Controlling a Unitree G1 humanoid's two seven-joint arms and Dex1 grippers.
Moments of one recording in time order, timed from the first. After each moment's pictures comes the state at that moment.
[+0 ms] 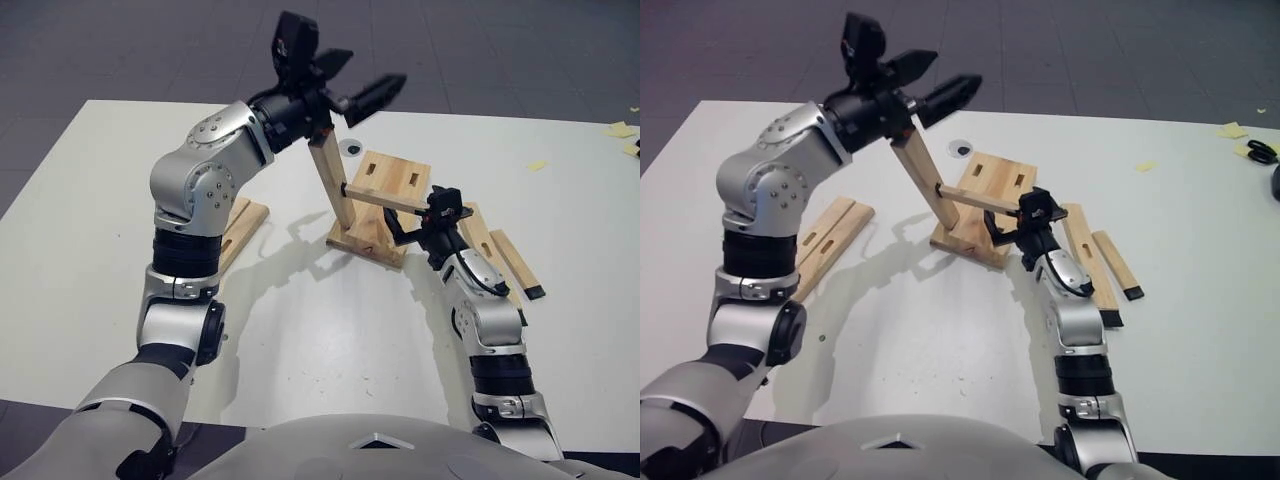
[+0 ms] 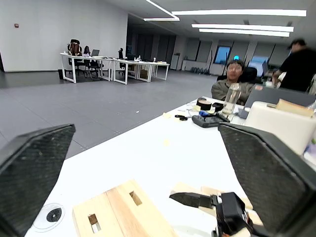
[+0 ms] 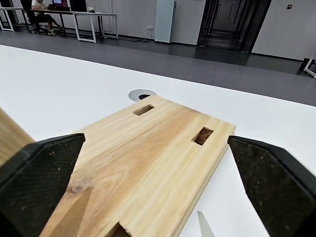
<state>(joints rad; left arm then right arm) -0.76 0.24 -0.07 -0.04 -0.61 0.68 -0.52 -0.11 -0.17 0.02 -0.08 0.10 0.31 0.22</state>
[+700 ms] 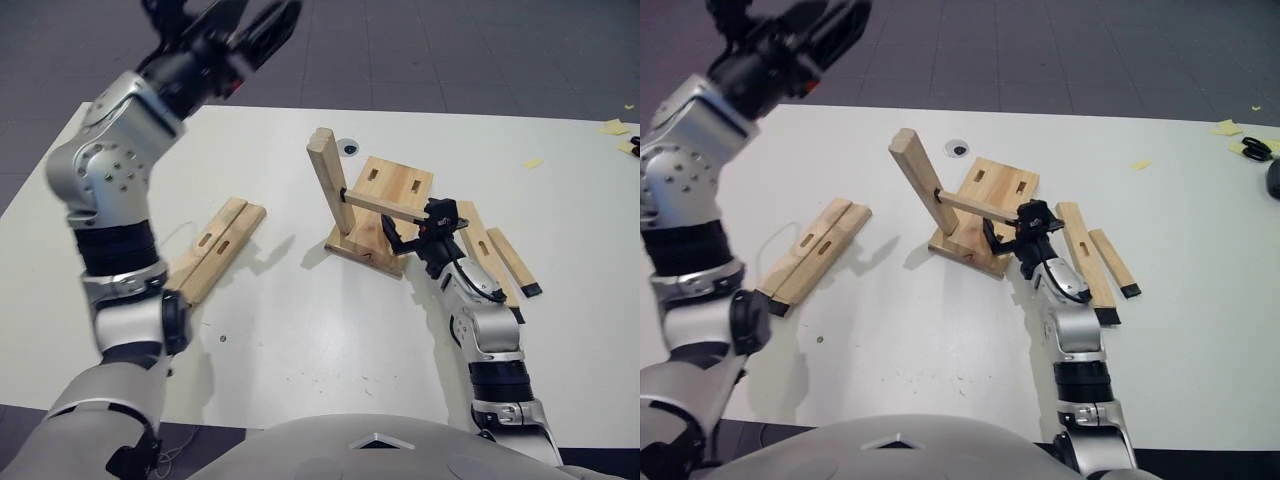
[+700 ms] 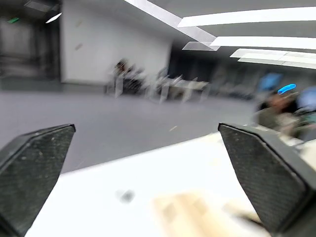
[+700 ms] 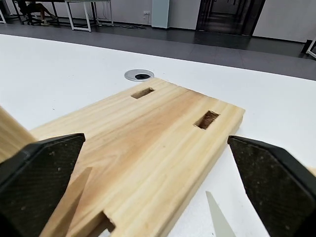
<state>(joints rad) -0.63 0.57 0.17 0.07 -0.58 0.72 -0.55 -0.06 -0.16 0.00 -0.08 0.11 0.33 0.22</state>
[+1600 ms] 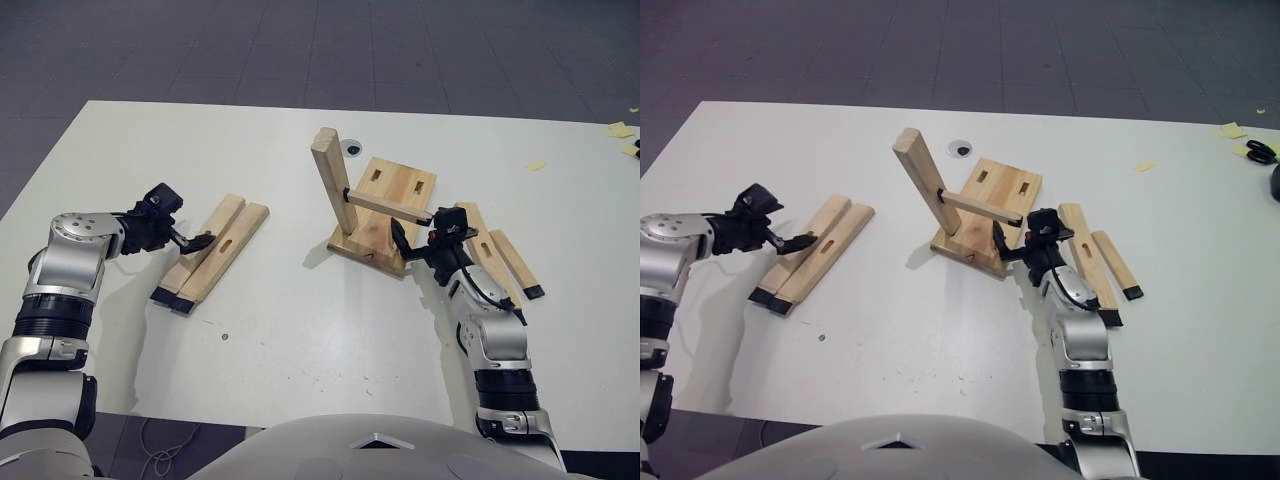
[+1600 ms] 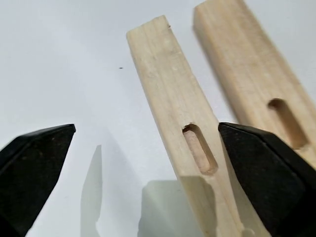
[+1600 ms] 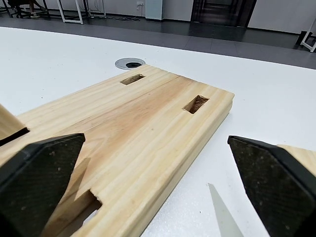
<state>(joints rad) -0.41 0.83 -0.10 0.43 -0.09 0.39 -0.85 -0.04 -0.17 -0.02 -0.10 0.10 0.35 0.22</state>
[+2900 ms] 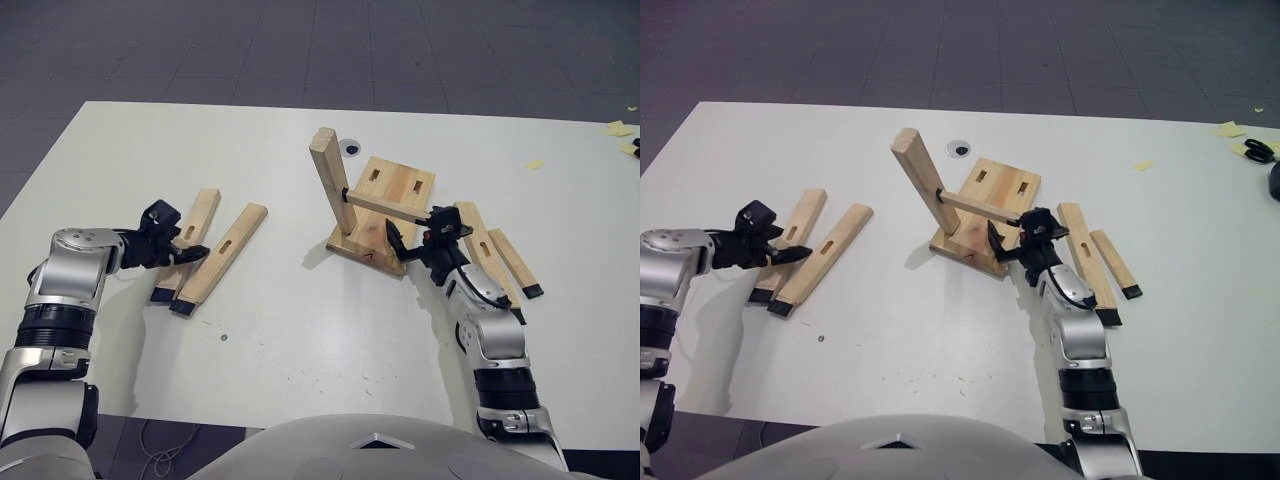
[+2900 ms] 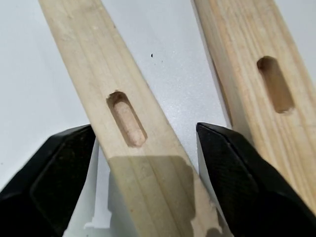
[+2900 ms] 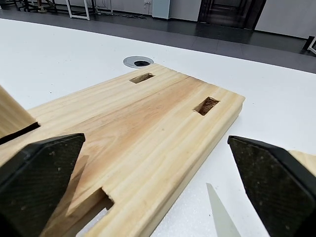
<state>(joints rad) -0.31 0.84 -0.07 0.32 -0.11 0.55 -0.93 -0.04 -0.18 0.01 -0.10 0.09 0.35 0.23</state>
